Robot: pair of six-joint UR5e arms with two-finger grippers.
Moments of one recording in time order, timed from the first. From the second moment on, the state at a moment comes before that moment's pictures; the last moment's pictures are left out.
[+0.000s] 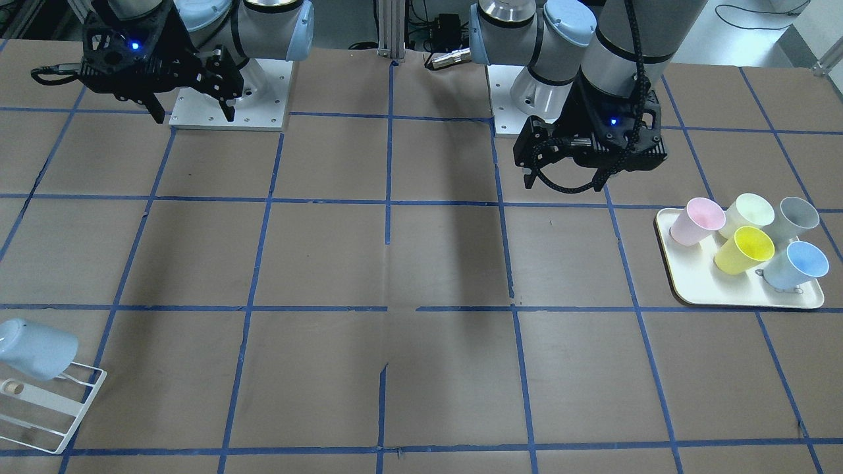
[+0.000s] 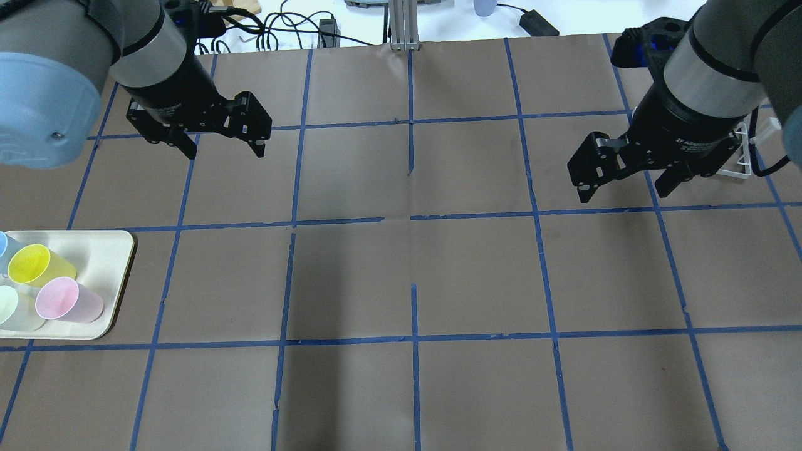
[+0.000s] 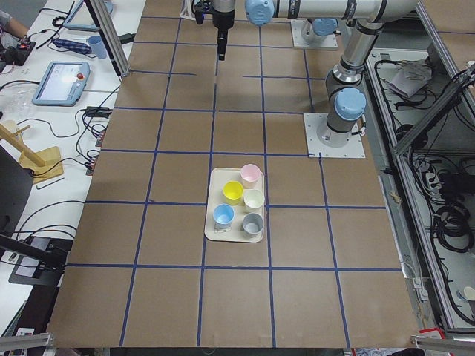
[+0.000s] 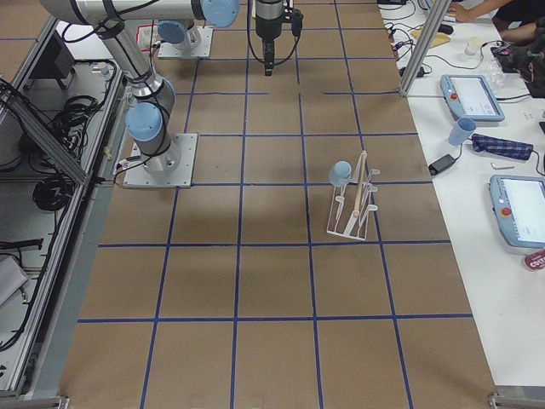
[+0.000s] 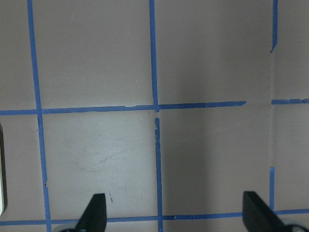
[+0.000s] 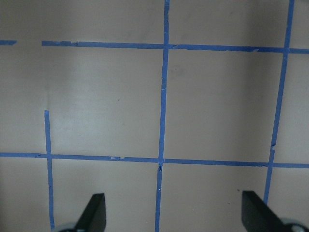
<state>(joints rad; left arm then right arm) -1.59 -1.57 -1.60 -1.48 1.56 0.01 1.53 -1.75 1.71 -1.50 -1.54 -0.09</state>
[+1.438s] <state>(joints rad) -1.59 -1.57 -1.60 -1.48 1.56 0.01 1.50 -1.75 1.71 -1.53 -1.55 -0.11</state>
